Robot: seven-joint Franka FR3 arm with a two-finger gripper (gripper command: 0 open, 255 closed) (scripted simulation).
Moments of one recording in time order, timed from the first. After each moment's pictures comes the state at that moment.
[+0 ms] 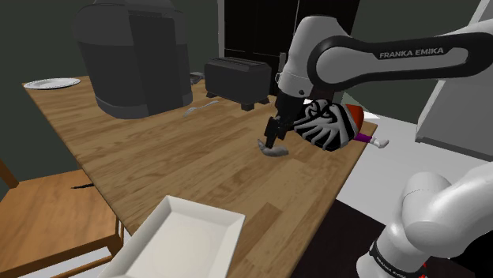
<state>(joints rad) 0.07 -0.58 0.13 -2.34 0.14 1.93 0.05</state>
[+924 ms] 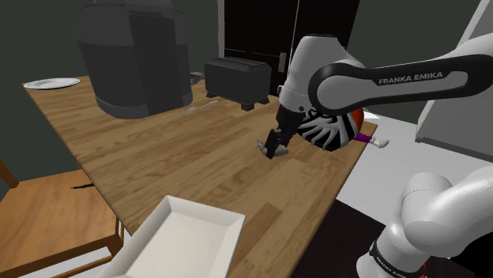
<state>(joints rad) 0.06 -0.61 0.18 -2.46 0.11 2.03 0.11</state>
